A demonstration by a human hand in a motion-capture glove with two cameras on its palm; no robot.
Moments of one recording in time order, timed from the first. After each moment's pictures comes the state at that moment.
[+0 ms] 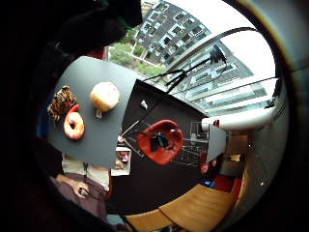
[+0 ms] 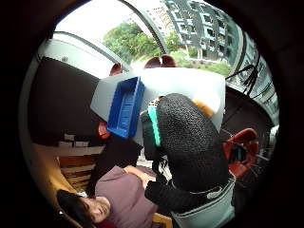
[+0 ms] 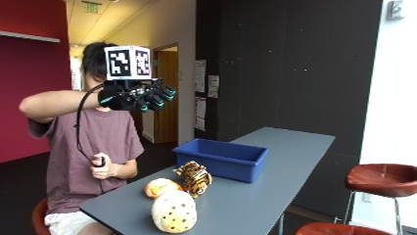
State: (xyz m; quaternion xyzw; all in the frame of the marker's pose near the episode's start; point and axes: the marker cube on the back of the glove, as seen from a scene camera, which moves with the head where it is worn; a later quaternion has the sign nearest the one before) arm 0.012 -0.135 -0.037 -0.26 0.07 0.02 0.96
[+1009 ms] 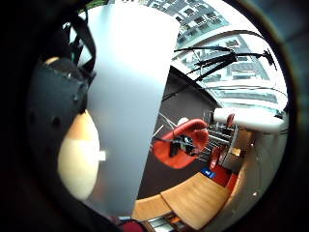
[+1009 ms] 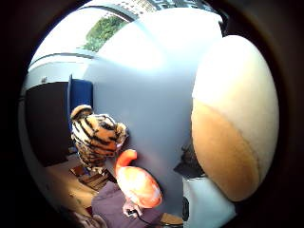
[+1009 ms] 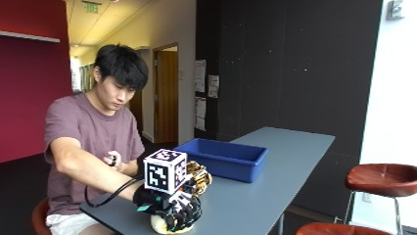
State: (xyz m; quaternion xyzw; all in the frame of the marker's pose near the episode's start) arm 0.077 -0.069 0.262 -0.33 0.07 0.06 0.94
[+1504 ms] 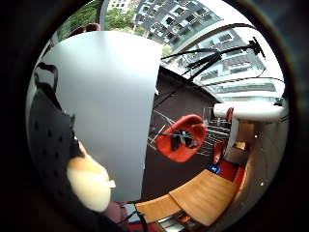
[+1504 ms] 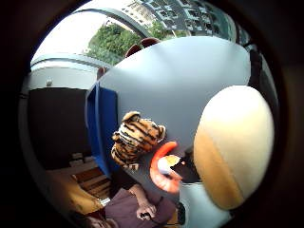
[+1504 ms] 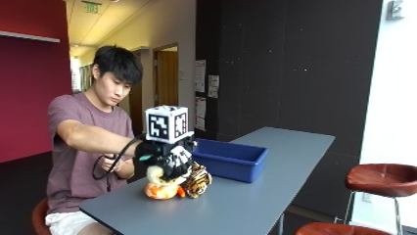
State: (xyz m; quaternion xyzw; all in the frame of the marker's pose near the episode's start) arm 0.026 -0.124 0.173 -0.31 0.07 0.10 0.94
